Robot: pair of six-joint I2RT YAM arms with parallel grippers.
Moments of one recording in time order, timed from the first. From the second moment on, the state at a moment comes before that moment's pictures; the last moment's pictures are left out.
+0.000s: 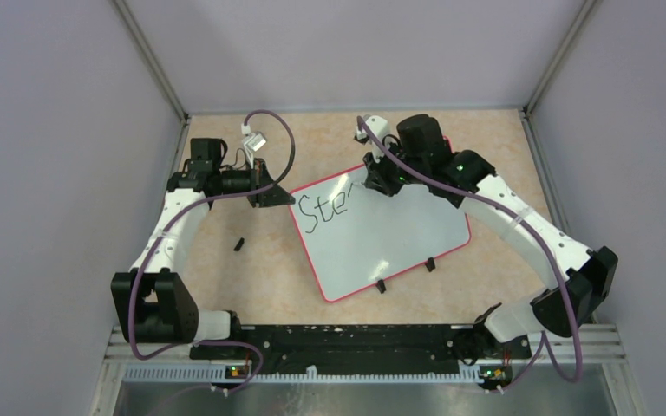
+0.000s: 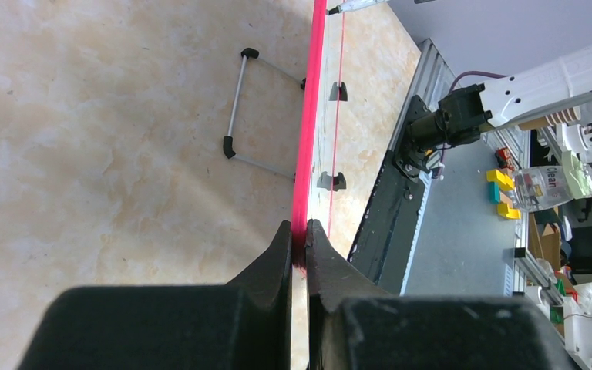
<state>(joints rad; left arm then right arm) -0.01 1.35 1.13 -0.66 1.18 0.13 0.69 1.42 1.48 -0.68 -0.21 -0.21</state>
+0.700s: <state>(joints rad) -0.01 1.35 1.13 -0.66 1.18 0.13 0.69 1.38 1.37 -0.67 -0.25 -0.20</state>
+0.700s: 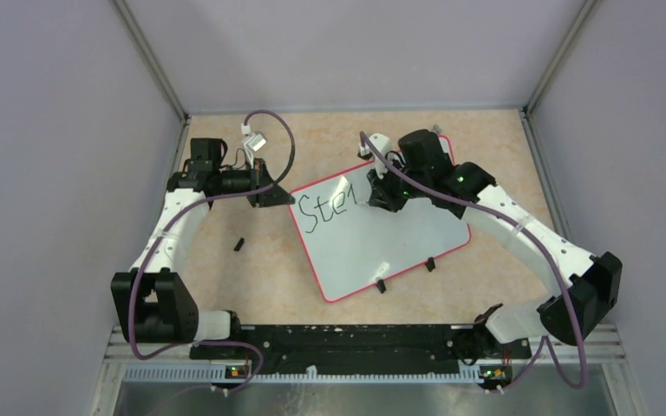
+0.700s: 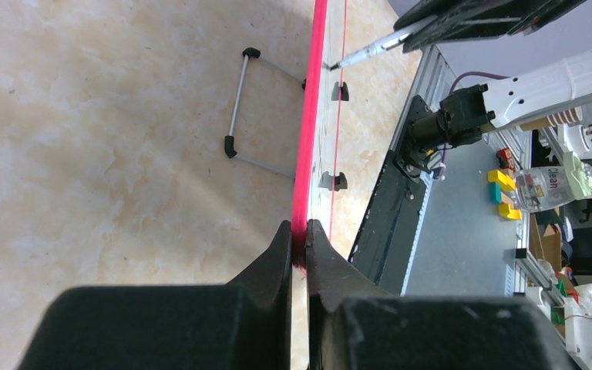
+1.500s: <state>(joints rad) -0.01 1.35 1.13 -0.66 1.19 0.13 0.72 1.37 1.36 -0.68 -0.36 -0.13</state>
